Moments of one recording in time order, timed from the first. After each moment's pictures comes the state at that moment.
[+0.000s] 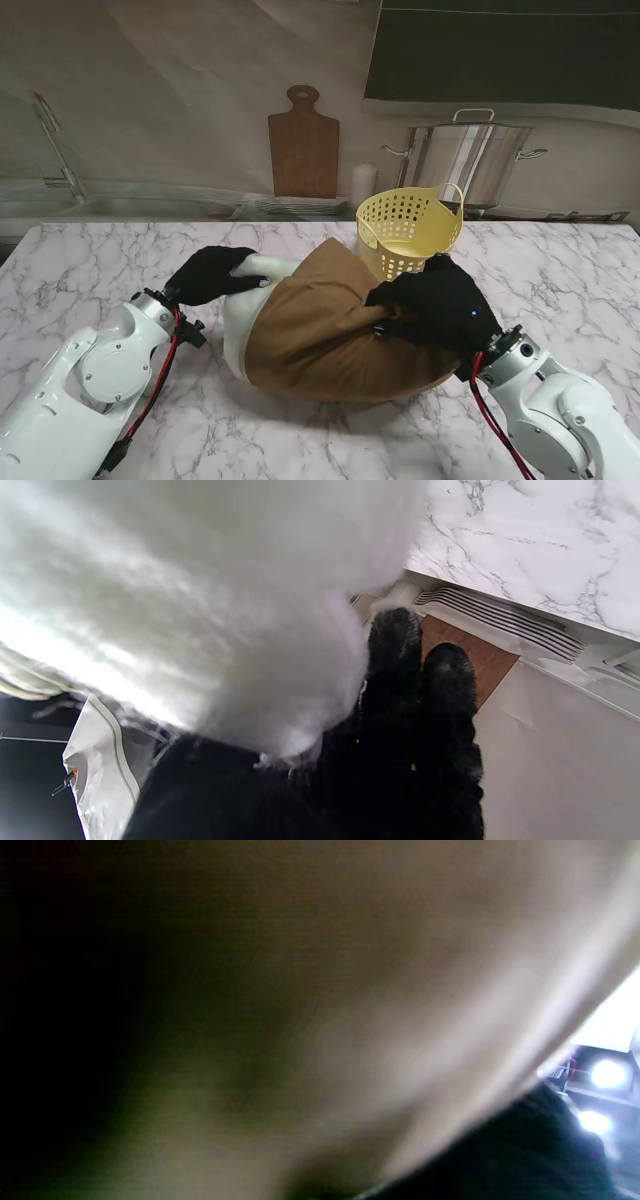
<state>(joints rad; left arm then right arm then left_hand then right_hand) 1.54 -1.09 -1.34 -1.67 0.51 -0.34 -0.07 -1.88 -1.09 1.50 -2.03 -1.09 -0.44 -0.20 1.08 -0.26 -0.07 -0.05 0.74 0.08 0.57 0.73 1.07 0.18 0.38 0.47 1.04 0.20 0.63 0.57 0.63 0.19 0.96 0.58 0.67 -0.44 0.59 -0.24 0.65 -0.30 0.72 0.48 0.99 -0.05 0.61 0.80 1.01 -0.03 0.41 0.55 0.39 0.41 0.99 0.49</state>
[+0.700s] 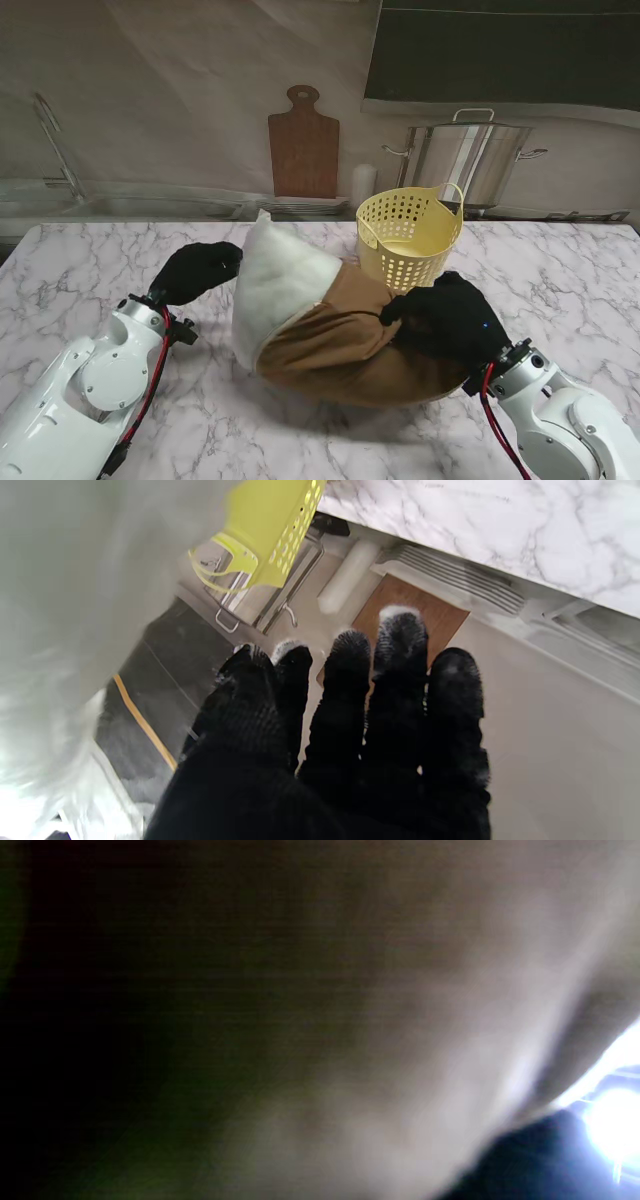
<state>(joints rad) 1.57 -1.10 -1.37 -1.65 0.58 -0.30 0.08 -1.92 -1.08 1.52 -1.98 -1.01 -0.46 -0.20 1.16 -0.24 0.00 -0.01 0.74 0.11 0.54 0.69 1.01 0.19 0.33 0.45 0.97 0.22 0.58 0.56 0.57 0.19 0.96 0.57 0.67 -0.44 0.67 -0.25 0.71 -0.35 0.76 0.70 1.01 -0.05 0.68 0.93 1.05 -0.01 0.45 0.60 0.44 0.40 1.02 0.50</state>
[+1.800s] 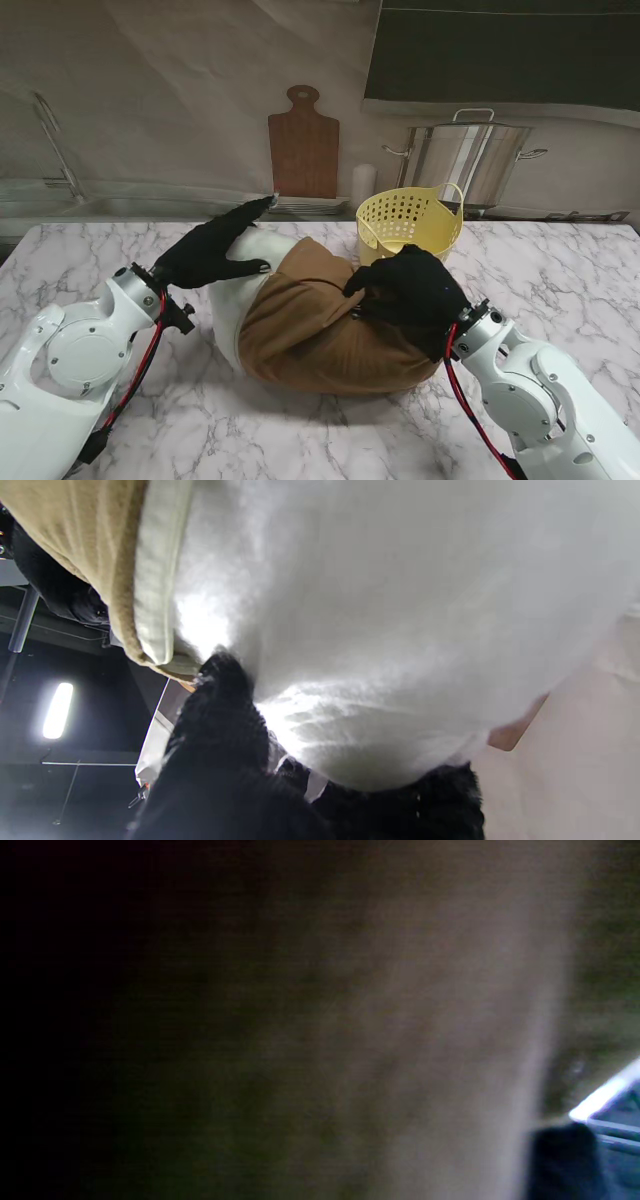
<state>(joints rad) 1.54 -1.05 -1.40 -1.84 0.49 -0.37 -0.23 -1.68 -1.08 1.36 -1.89 -0.87 -0.44 -0.09 1.08 -0.24 -0.01 0.02 0.18 0.23 0.03 0.28 0.34 0.32 0.02 0.12 0.49 0.23 0.21 0.30 0.30 0.14 0.96 0.40 0.68 -0.44 0.67 -0.25 0.72 -0.34 0.76 0.69 1.03 -0.03 0.70 0.93 1.06 0.02 0.47 0.61 0.46 0.40 1.03 0.51</state>
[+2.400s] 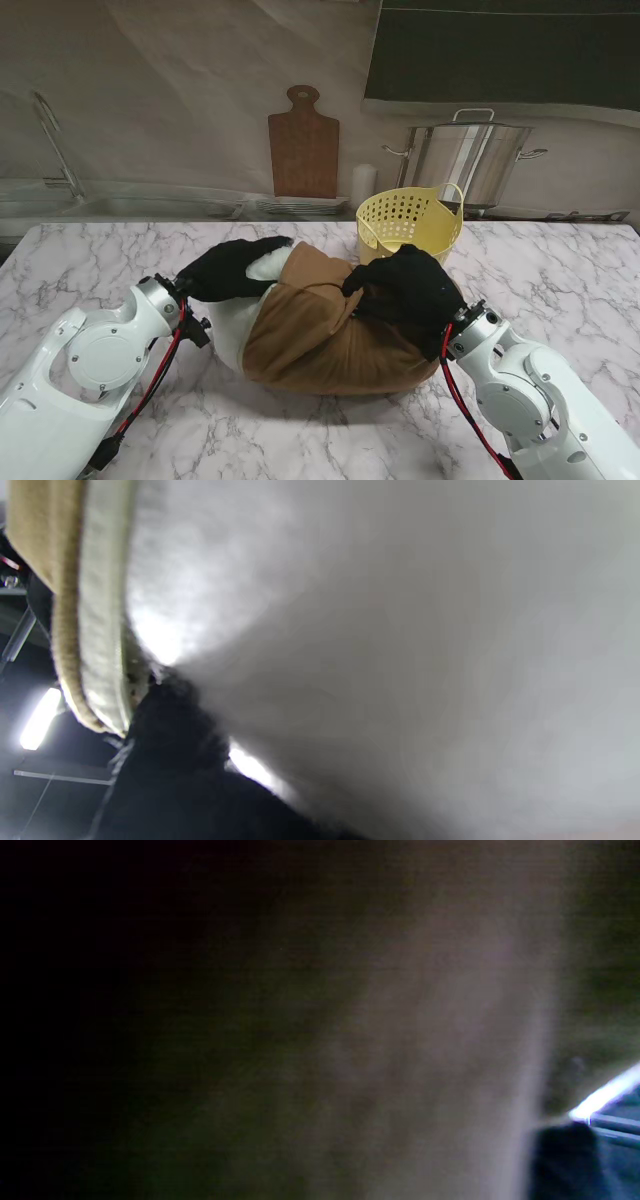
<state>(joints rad) 1.52 -1.05 -1.32 -1.83 0.44 -0.30 -0.30 -1.67 -1.08 1.33 -1.88 -0.87 -0.42 -0.12 0.89 -0.25 -0.01 0.02 0.50 0.36 0.13 0.37 0.78 0.29 0.16 0.32 0.79 0.22 0.36 0.45 0.53 0.15 0.97 0.52 0.69 -0.45 0.67 -0.25 0.72 -0.34 0.77 0.69 1.04 -0.03 0.70 0.93 1.06 0.03 0.49 0.61 0.46 0.40 1.03 0.52</state>
